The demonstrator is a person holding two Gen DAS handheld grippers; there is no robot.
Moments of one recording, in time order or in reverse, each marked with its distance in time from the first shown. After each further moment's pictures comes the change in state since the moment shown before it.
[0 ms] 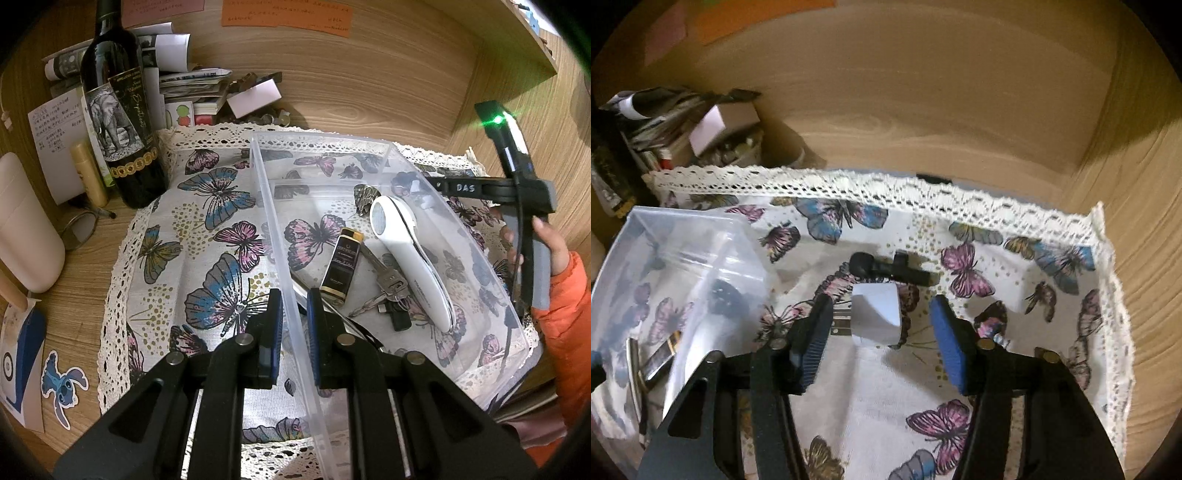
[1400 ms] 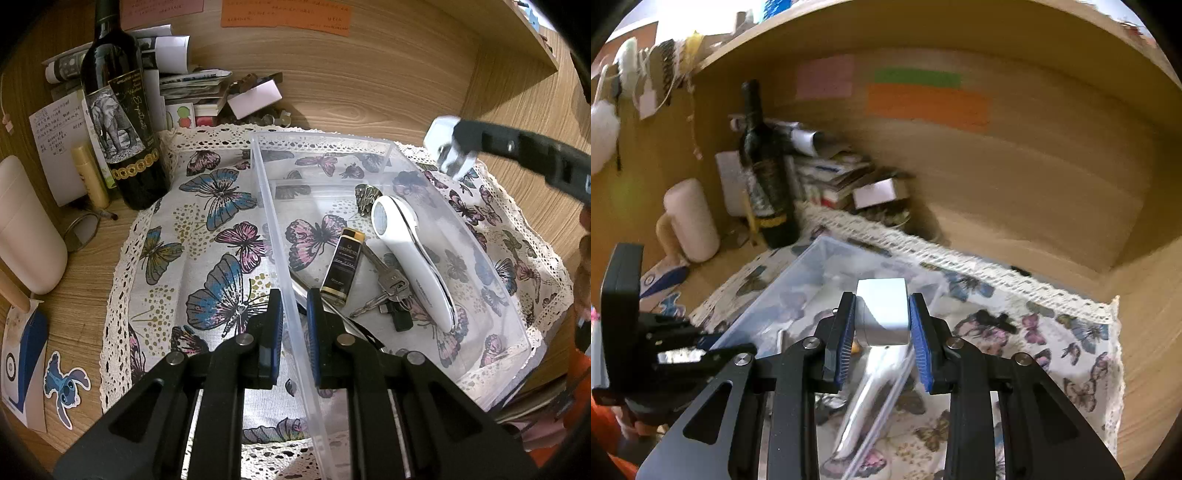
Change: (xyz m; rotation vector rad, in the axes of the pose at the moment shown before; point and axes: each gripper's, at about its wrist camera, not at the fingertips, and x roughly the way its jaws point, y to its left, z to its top) left arm 0.000 0.001 0.000 0.007 -0.001 0.005; right arm -0.125 0.094 -0.023 -0.244 -0.258 0.226
